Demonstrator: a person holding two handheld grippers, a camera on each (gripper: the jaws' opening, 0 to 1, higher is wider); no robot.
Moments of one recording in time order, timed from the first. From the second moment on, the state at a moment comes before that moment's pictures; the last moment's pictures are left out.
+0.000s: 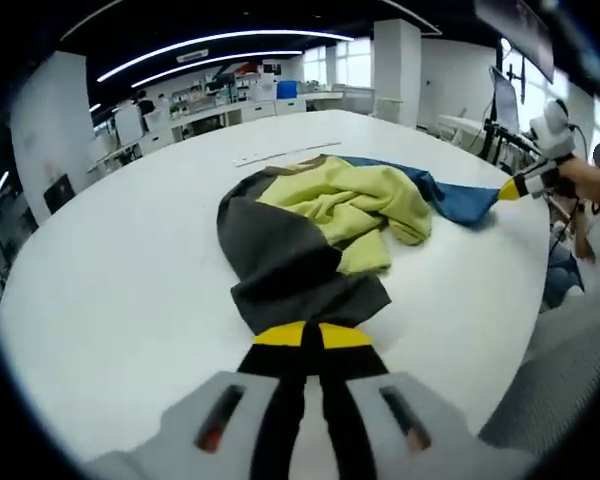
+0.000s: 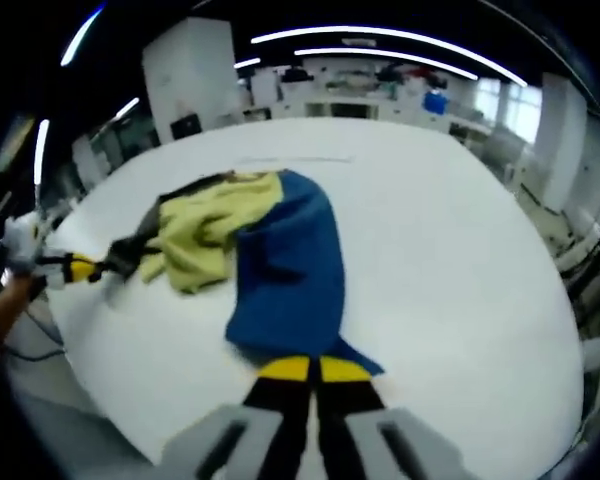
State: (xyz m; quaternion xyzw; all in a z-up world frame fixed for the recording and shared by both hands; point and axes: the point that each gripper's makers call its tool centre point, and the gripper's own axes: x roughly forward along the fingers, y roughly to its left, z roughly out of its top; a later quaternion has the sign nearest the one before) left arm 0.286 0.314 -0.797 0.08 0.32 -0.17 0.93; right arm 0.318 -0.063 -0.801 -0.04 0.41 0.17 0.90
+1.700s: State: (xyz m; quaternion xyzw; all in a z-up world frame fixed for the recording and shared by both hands) left arm 0.342 0.512 -0.821 0.27 0.37 -0.02 0.89; right arm 0.414 -0.190 -0.805 -0.06 0.43 0.03 0.90
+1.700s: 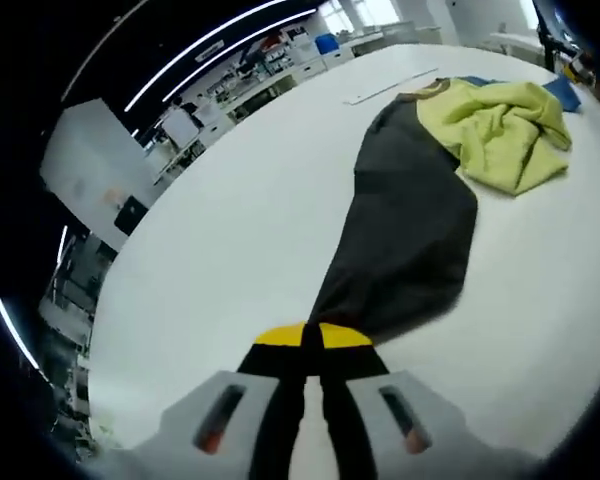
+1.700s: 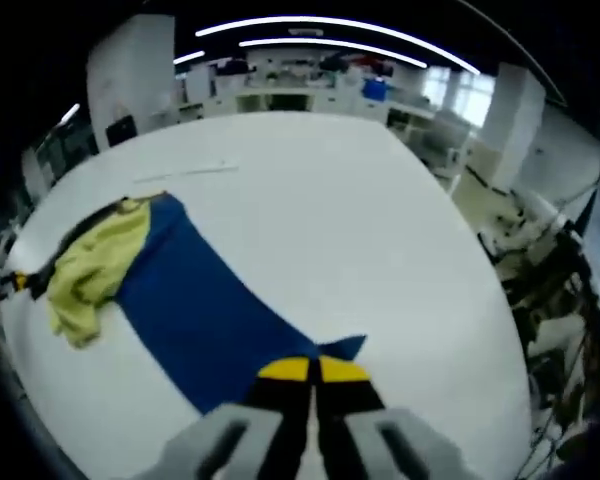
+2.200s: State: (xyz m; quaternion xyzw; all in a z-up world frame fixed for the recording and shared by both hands) left arm 0.351 0.536 -0.825 0.29 0.39 0.00 0.87; right arm 0.425 -0.215 -0.823 -0.07 0.46 0.01 0.88
